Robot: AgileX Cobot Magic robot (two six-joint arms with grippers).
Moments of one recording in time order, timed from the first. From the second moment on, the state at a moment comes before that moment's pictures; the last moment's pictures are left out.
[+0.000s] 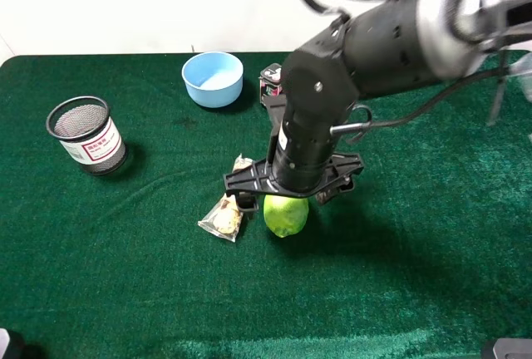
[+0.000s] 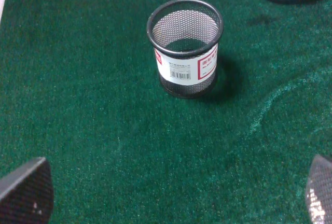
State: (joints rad) left arm 0.05 -0.01 -0.50 -0.04 1.07 0.18; right arm 0.91 1.86 -1.03 0.04 0.68 0.59
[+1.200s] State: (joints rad) left arm 0.05 -0.01 -0.50 -0.04 1.07 0.18; right arm 0.91 1.44 -1.33 0.01 1.21 0.32
